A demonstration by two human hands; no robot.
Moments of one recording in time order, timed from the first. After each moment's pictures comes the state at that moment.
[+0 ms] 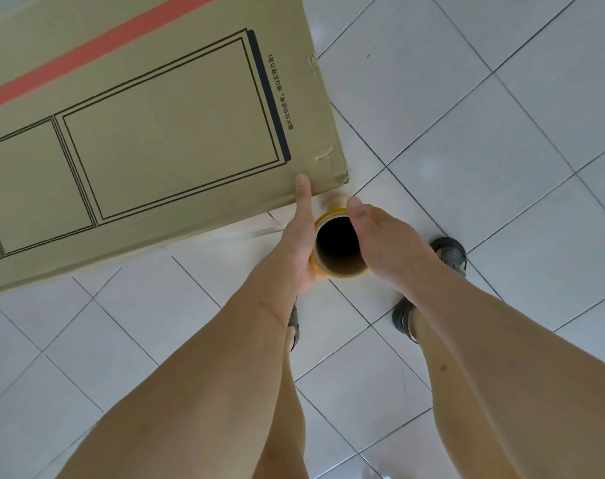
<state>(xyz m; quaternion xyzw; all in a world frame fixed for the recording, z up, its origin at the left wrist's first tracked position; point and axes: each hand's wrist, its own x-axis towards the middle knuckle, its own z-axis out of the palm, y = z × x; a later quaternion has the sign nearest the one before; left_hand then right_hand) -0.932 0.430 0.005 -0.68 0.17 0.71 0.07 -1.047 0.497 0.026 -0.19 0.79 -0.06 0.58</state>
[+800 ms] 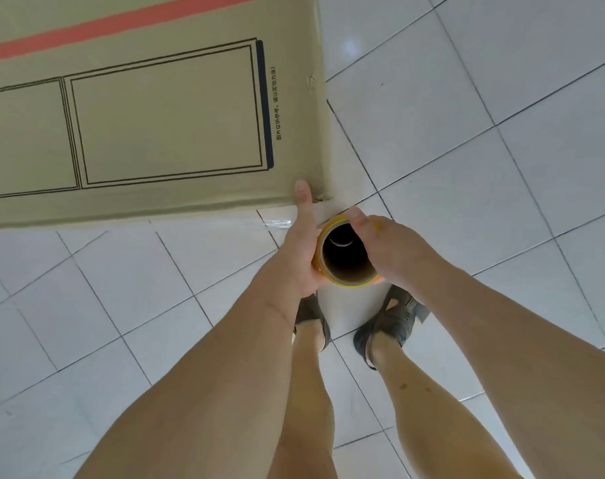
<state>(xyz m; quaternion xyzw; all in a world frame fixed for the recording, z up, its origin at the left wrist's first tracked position) -0.984 0.455 0.001 -0.68 0.09 0.73 -0.03 -1.116 0.491 0.022 -0.28 0.75 0.02 0.60</state>
